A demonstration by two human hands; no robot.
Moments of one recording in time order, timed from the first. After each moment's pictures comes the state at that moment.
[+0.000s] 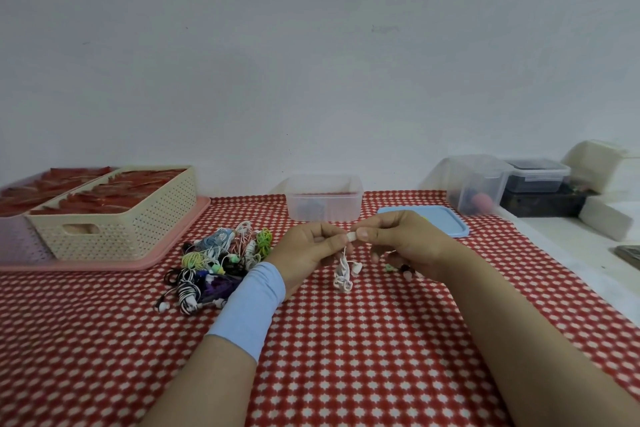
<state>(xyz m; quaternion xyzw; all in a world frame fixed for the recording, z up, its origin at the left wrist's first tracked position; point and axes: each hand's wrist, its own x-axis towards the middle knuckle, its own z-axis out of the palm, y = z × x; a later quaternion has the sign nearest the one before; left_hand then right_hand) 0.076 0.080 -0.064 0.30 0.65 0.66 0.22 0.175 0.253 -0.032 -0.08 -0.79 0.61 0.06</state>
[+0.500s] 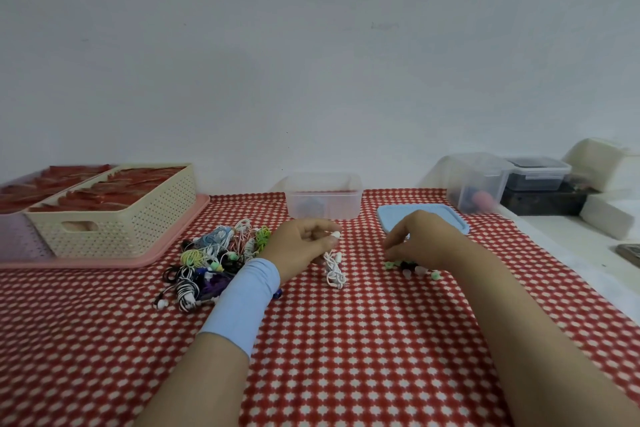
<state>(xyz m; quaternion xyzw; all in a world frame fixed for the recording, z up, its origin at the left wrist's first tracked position) 0.071 0.070 -0.056 0.33 0.78 0.52 0.09 0.169 0.286 -0.039 -0.19 -0.95 0.24 0.06</state>
